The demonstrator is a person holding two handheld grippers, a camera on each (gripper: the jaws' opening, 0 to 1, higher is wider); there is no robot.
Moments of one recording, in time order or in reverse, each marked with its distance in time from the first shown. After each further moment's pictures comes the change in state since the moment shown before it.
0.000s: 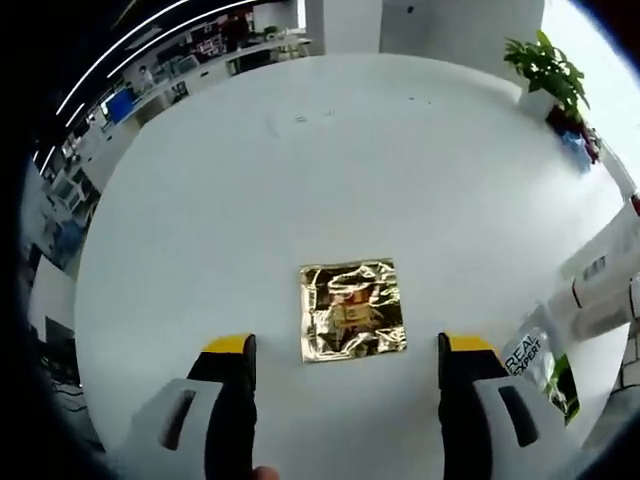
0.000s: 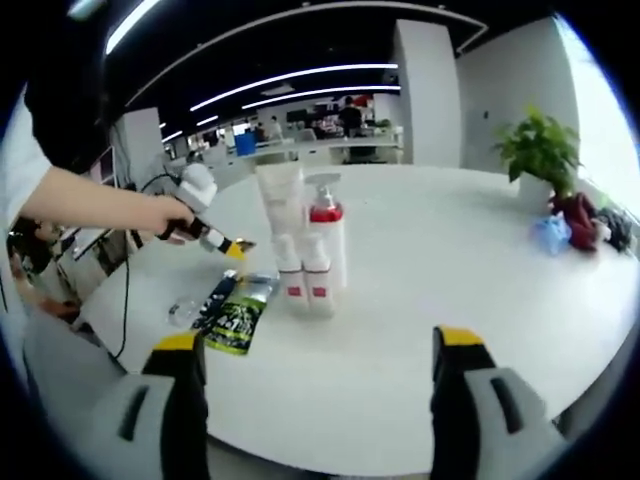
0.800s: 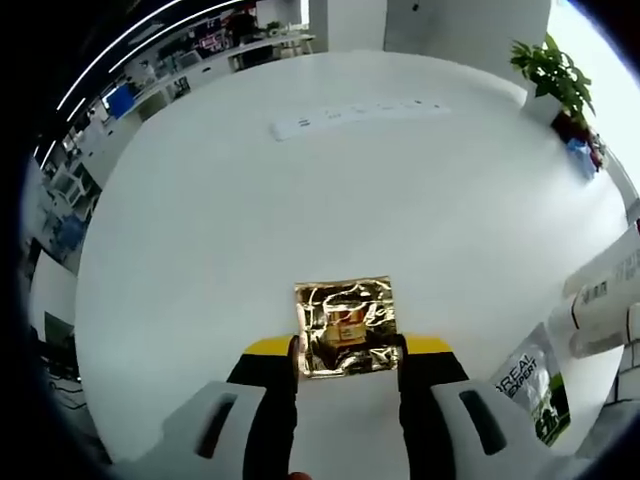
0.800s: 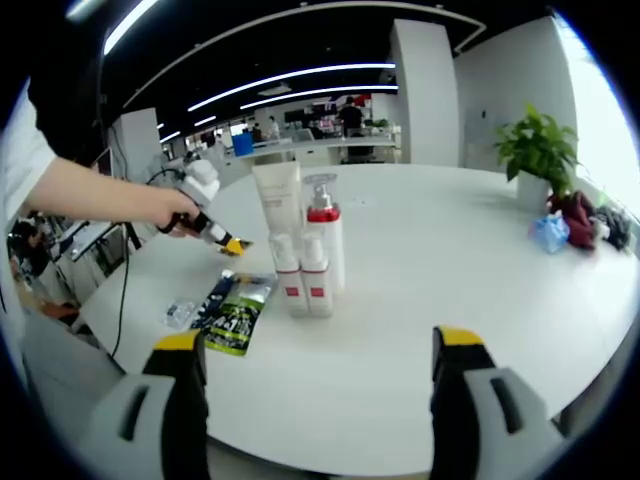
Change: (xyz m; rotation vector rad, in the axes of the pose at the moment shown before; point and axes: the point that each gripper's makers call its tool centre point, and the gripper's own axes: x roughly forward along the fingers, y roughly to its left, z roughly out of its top) left arm 0.001 0.005 0.009 -0.039 0.011 0.005; right arm 0.001 0.000 0.000 0.005 0.001 -0.009
